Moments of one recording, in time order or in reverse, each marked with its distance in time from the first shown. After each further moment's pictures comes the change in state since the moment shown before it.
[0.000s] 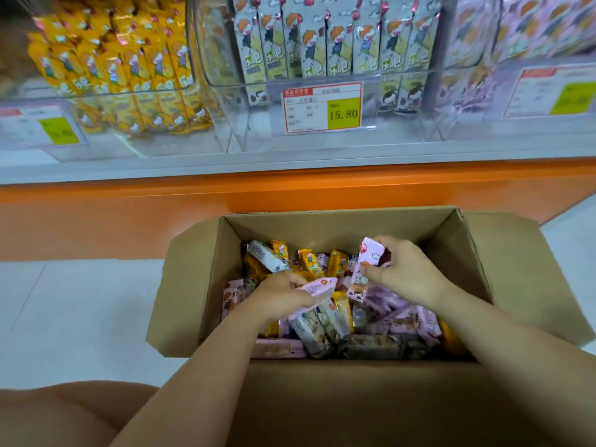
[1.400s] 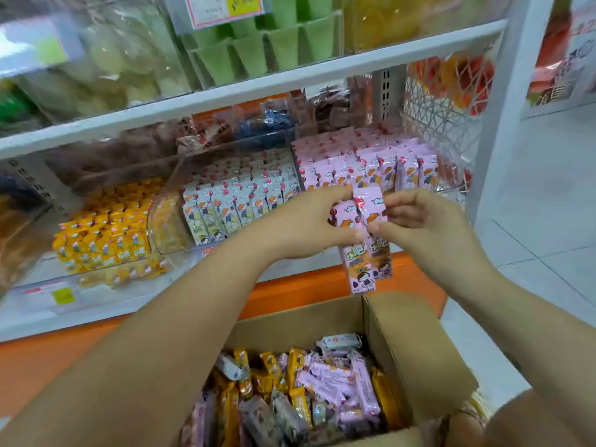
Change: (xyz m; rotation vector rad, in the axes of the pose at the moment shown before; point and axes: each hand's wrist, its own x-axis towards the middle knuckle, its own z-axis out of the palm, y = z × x) left_hand -0.150 0.293 -0.001 0.635 0.262 0.847; right_hand -0.108 -0.078 -0.201 0.496 0.618 -0.311
